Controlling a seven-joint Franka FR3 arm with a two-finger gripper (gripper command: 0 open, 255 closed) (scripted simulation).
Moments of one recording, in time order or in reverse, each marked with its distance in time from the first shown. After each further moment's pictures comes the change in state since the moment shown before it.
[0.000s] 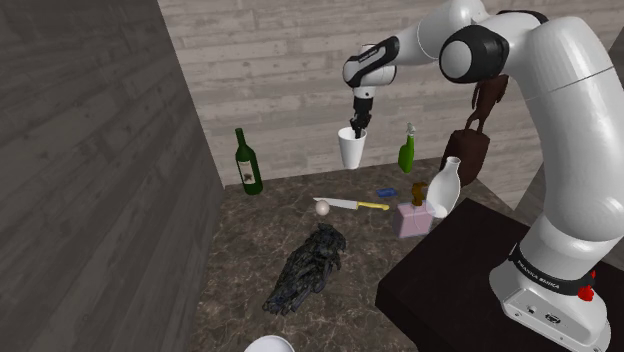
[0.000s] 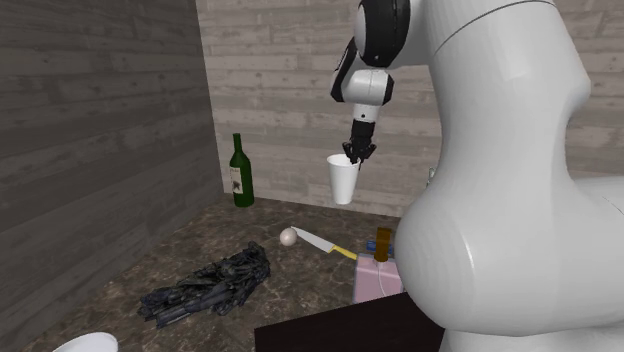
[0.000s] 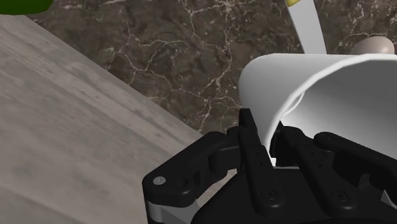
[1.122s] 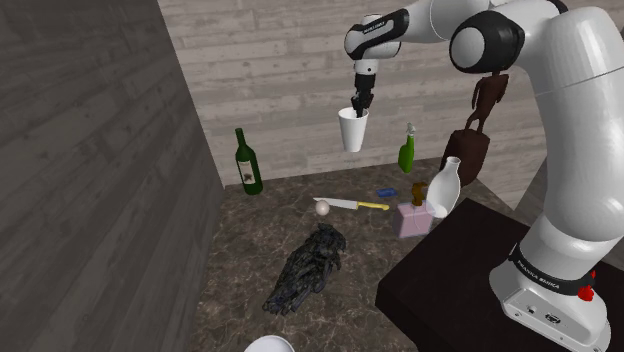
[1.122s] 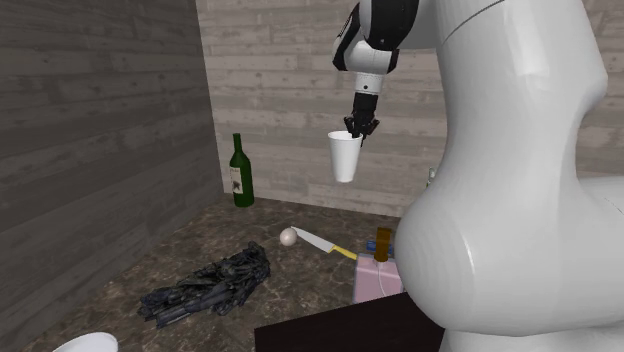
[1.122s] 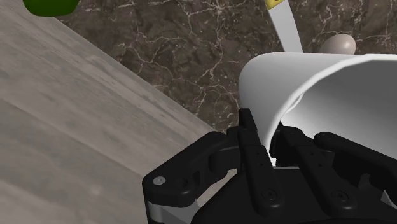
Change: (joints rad) arm -0.001 -0.084 -0.012 0.089 -0.021 -0.171 0.028
